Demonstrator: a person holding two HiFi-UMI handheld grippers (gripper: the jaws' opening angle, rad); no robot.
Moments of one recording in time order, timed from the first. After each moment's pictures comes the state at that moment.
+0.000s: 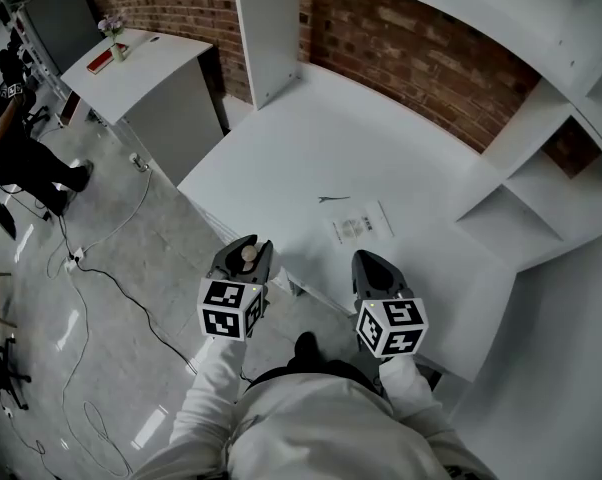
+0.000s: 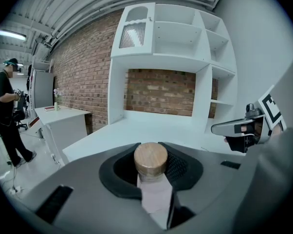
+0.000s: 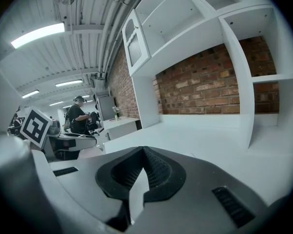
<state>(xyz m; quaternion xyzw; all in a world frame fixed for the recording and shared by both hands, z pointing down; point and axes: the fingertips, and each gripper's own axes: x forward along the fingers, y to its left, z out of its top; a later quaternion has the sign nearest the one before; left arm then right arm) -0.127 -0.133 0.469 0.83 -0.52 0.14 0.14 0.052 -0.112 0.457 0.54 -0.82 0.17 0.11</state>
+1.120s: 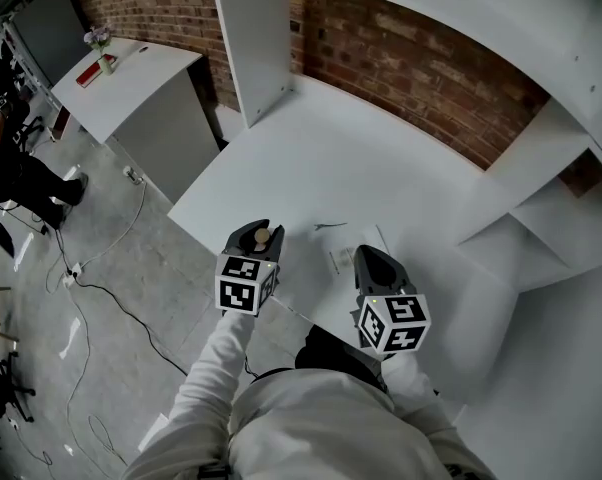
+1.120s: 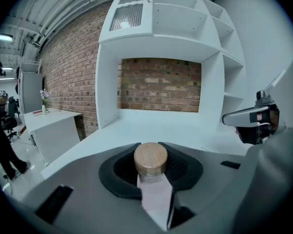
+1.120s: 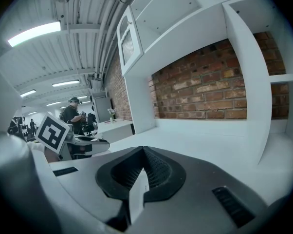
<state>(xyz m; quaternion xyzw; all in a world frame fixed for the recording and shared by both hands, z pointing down) -0.092 -0.253 0.490 0.85 -0.49 0.17 0.13 0.068 -0.198 0.452 0.55 -0.81 0.17 0.10</state>
